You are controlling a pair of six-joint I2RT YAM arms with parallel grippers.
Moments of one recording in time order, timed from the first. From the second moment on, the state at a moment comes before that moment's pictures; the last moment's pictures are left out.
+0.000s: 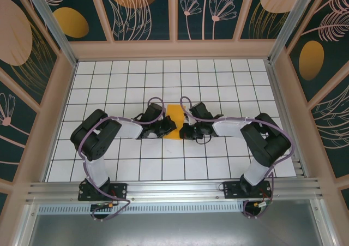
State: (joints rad) left arm -0.65 1.86 0.78 0.29 0.39 -1.11; right arm 0.68 1.68 0.79 -0.13 -0.46 0.63
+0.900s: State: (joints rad) left arm -0.65 1.83 0.80 0.22 0.32 -1.02; right arm 0.68 1.71 0.76 -0.08 -0.44 0.65
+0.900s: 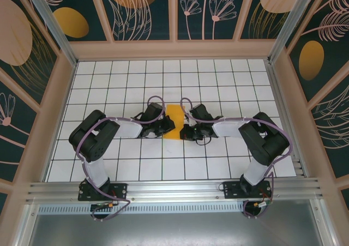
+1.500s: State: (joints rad) left arm -0.55 1.83 0.80 0.22 0.32 -0.96; right arm 0.68 1.71 0.75 -0.07 -0.44 0.65
